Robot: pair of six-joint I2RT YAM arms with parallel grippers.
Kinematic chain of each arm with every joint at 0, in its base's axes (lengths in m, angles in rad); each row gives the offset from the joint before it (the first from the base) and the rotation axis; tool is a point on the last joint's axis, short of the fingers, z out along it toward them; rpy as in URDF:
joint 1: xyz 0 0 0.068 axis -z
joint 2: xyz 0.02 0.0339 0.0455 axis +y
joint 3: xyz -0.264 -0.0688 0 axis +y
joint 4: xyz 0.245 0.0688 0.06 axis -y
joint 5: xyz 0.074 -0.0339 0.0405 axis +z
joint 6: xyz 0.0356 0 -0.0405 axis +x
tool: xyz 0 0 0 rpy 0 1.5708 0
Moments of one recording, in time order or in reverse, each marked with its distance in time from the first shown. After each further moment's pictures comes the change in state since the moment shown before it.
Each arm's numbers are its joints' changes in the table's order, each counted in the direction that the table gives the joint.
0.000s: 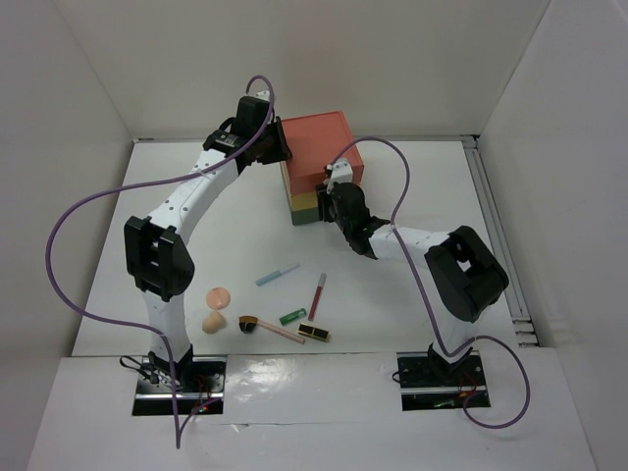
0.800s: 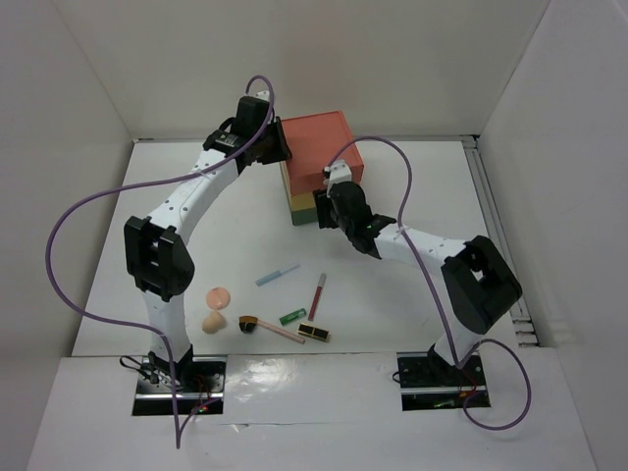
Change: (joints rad) left arm 0.000 0.000 0.000 0.000 0.002 0.000; right arm -0.029 -0.120 -0.029 -0.266 0.012 0.007
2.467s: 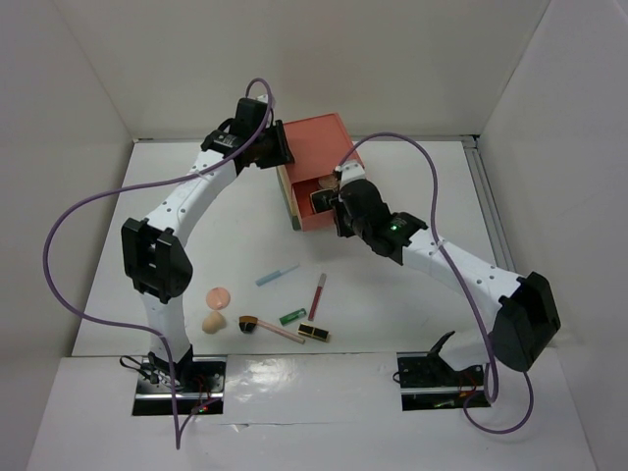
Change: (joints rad) left arm 0.001 -0.018 0.011 -0.047 -0.037 -0.021; right arm -0.067 -0.258 -0.080 -0.483 -0.010 0.067
